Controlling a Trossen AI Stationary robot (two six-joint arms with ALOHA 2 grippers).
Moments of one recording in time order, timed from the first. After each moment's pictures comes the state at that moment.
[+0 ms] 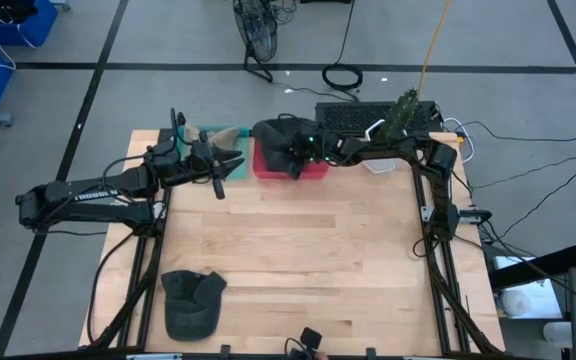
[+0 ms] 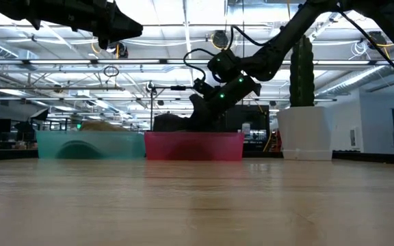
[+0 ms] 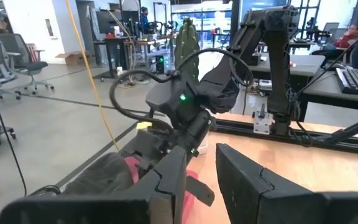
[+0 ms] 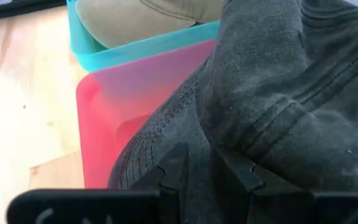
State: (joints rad) left arm 0.33 0.84 0.57 0.25 0.00 0.02; right arm -0.50 2.01 1.22 0.13 -0.08 -0.07
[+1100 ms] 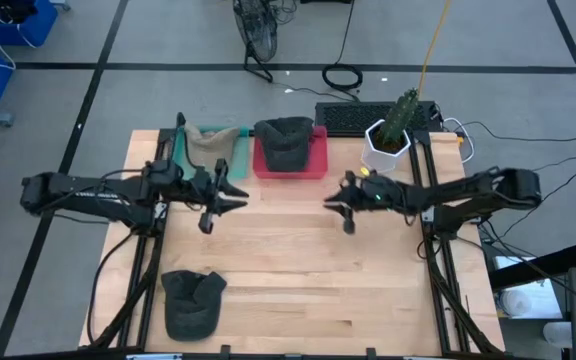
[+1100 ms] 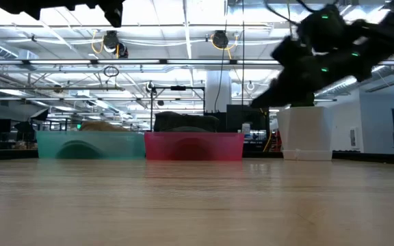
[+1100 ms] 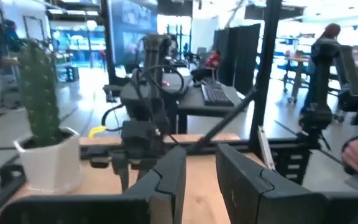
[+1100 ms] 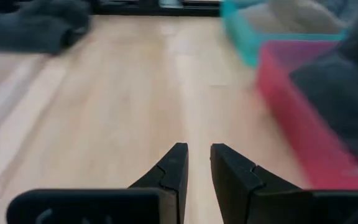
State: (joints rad) left arm 0.07 0.87 0.57 0.37 0.24 -0.03; right arm -0.17 1.30 0.40 0.52 -0.08 -0.07
